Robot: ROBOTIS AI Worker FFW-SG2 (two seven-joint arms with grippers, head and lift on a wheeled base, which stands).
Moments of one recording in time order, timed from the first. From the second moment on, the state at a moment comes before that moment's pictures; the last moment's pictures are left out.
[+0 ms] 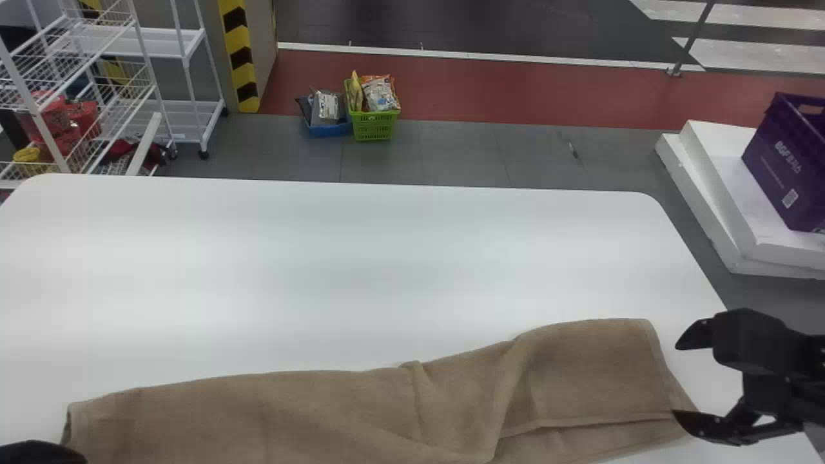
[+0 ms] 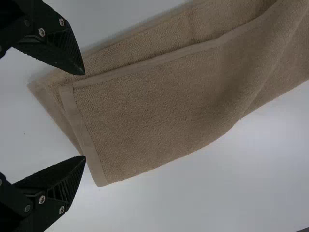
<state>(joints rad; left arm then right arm) 0.48 0.14 0.61 -1.97 -0.16 0.11 -1.57 0.31 -0.42 -0.32 -2.02 0.81 0.19 1.36</state>
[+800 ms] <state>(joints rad) 0.48 0.14 0.62 -1.96 -0.17 0.11 -1.57 0.33 -0.45 -0.32 -1.98 0.82 0.21 1.36</state>
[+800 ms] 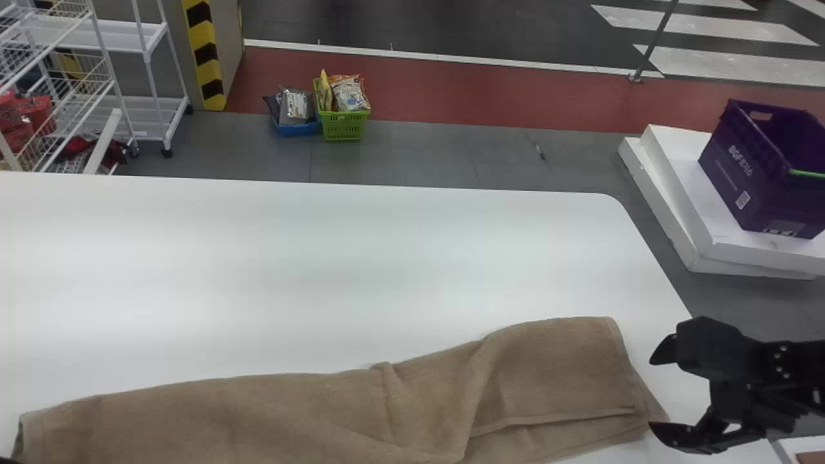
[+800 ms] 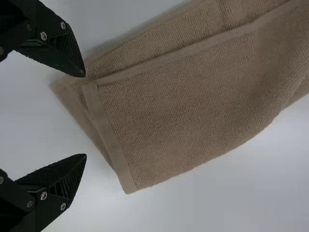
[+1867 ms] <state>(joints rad) 0.47 0.14 0.62 -1.95 -0.17 0.10 -1.57 0.31 -0.44 -0.30 -1.97 0.82 0.25 1.36</state>
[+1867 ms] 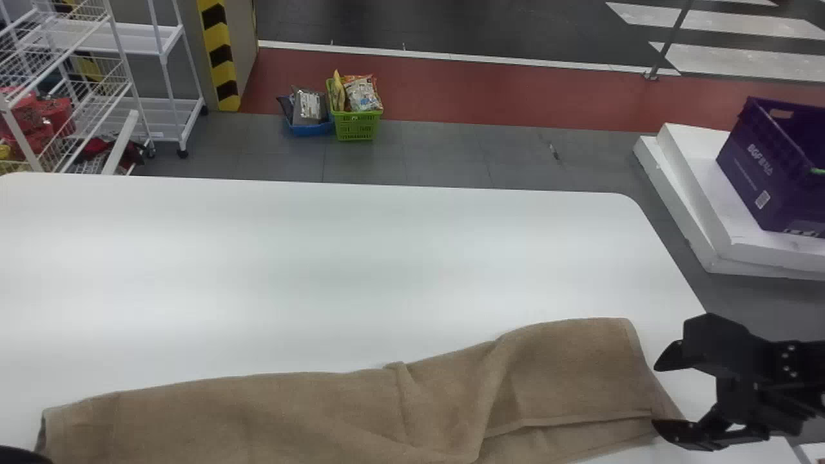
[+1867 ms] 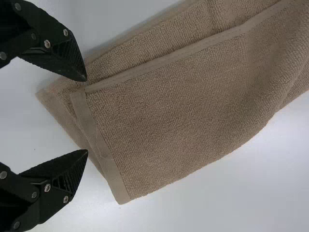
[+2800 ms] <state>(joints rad) 0.48 0.14 0.62 -1.95 -0.17 0.10 -1.57 0.30 -0.44 -0.28 -1.97 0.82 0.32 1.36</state>
